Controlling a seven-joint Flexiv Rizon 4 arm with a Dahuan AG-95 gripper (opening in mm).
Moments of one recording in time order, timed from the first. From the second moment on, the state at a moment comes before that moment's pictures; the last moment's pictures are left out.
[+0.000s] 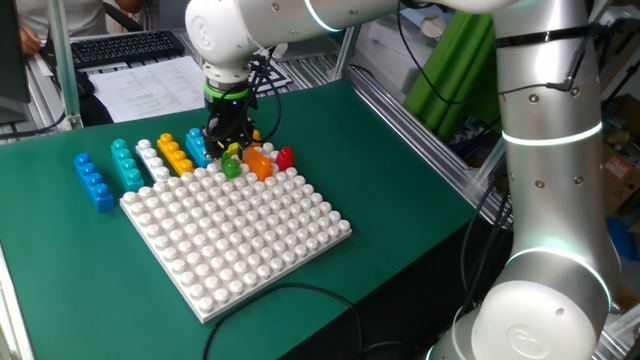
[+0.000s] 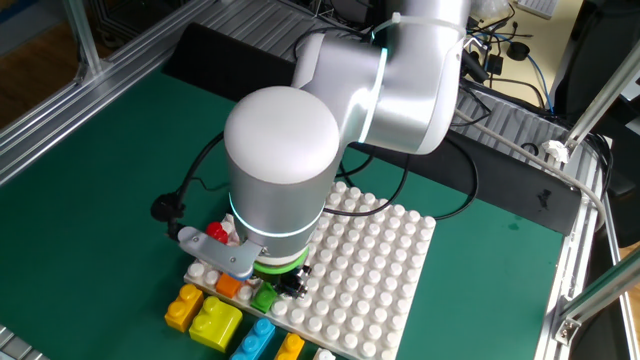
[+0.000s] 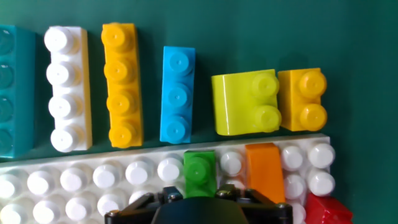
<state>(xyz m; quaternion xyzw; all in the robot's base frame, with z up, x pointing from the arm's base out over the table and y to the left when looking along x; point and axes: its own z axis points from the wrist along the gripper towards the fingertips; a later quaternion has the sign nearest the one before) 0.636 0.069 0.055 0.04 -1.00 0.03 0.05</state>
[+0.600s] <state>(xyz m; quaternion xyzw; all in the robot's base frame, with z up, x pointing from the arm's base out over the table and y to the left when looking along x) 0.637 0.068 0.058 0.05 -1.00 0.03 0.05</state>
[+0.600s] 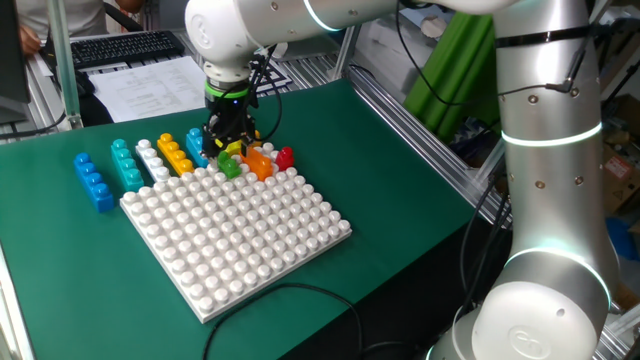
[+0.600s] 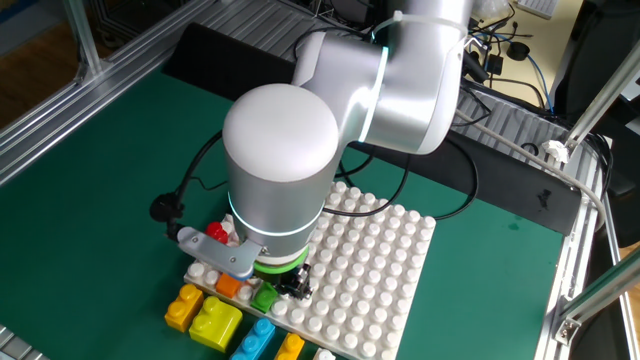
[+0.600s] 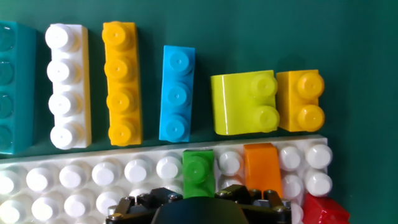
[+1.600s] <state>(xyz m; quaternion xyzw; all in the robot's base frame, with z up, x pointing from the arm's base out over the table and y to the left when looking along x) 0.637 0.065 0.057 0.06 -1.00 0.03 0.05</state>
